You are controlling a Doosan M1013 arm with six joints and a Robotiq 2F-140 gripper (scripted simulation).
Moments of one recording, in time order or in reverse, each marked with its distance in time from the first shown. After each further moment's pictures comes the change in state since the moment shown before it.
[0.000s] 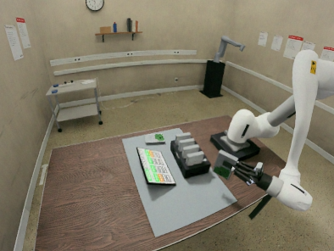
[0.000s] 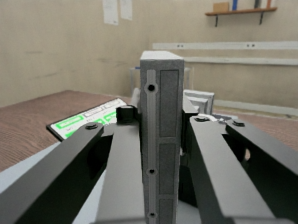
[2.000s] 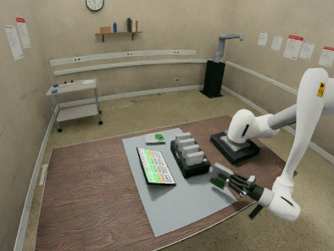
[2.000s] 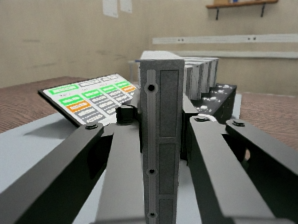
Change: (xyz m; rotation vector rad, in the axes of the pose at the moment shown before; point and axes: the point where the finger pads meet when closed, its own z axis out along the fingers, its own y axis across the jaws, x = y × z) arm -0.095 0.000 0.000 0.000 0.000 0.000
